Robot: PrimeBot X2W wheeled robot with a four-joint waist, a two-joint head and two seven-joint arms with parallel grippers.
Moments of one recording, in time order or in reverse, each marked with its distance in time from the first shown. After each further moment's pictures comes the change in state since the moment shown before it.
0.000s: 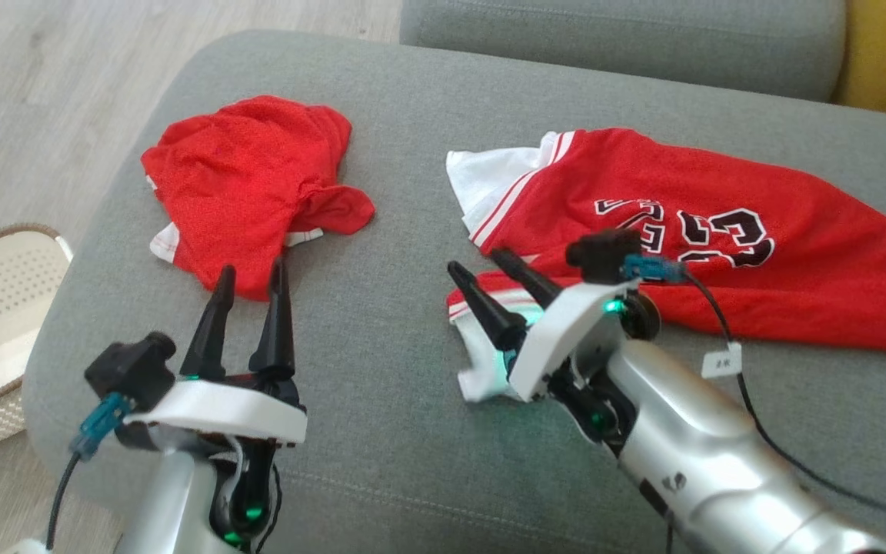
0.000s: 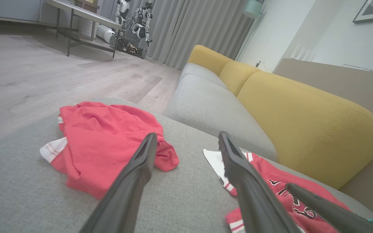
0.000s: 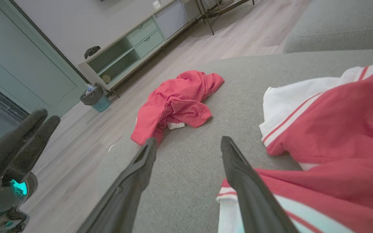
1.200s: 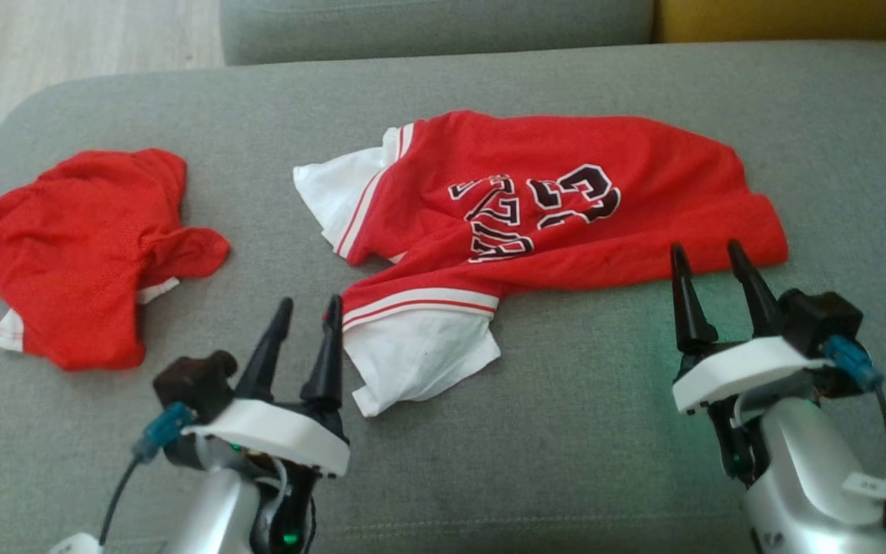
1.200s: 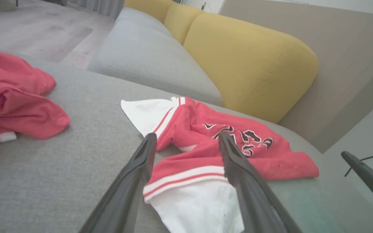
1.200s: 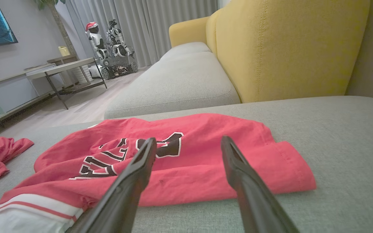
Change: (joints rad) left arm 0.006 0.001 -0.105 0.064 -0.006 0.004 0.000; right arm 0.267 -0.019 -0.675 -0.096 -0.616 0.000 -0.242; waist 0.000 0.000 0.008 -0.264
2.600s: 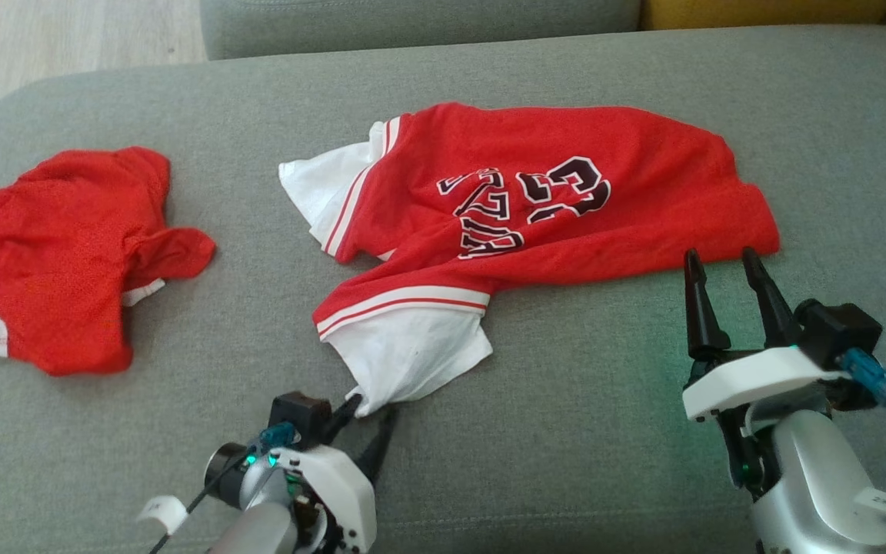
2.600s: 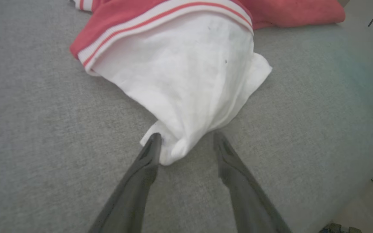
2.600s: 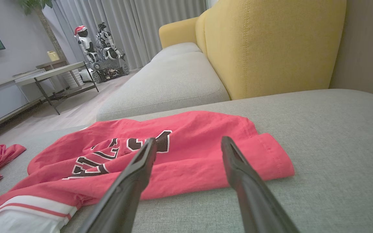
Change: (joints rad) left arm -0.107 0.051 -0.298 0.397 0.095 -0.037 0.081; right arm 0.080 0.029 -0.066 -0.130 -0.020 0.000 0.040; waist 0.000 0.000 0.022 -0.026
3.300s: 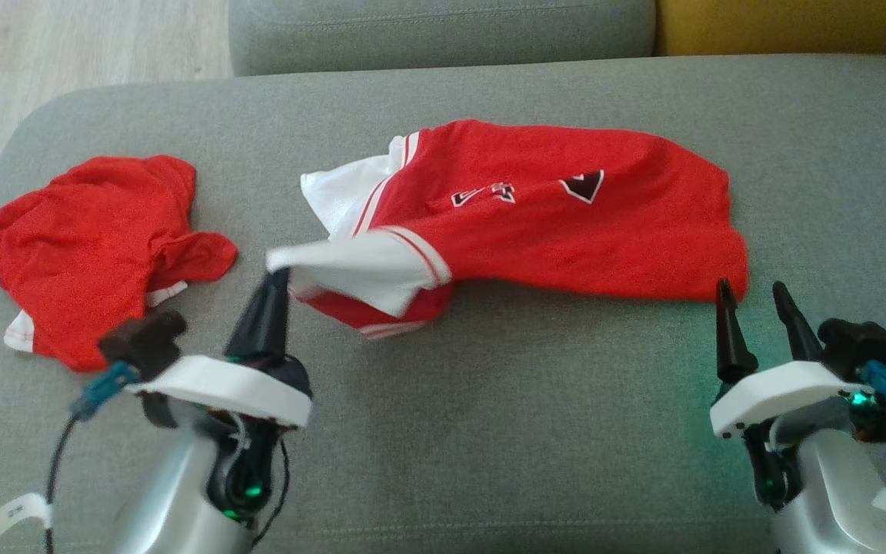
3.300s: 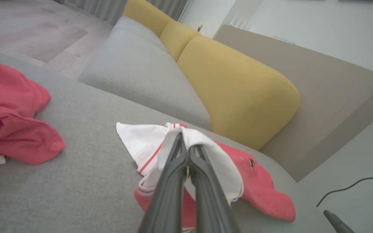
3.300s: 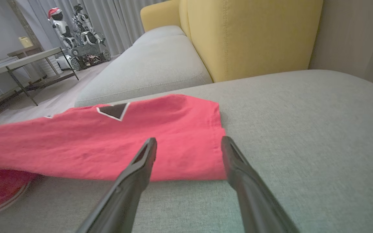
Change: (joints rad) left arm 0.000 0.002 0.280 -0.308 -0.315 -0.040 -0.072; right arm 0.004 0.002 -0.108 0.088 -0.045 0.000 0.043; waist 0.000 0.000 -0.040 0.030
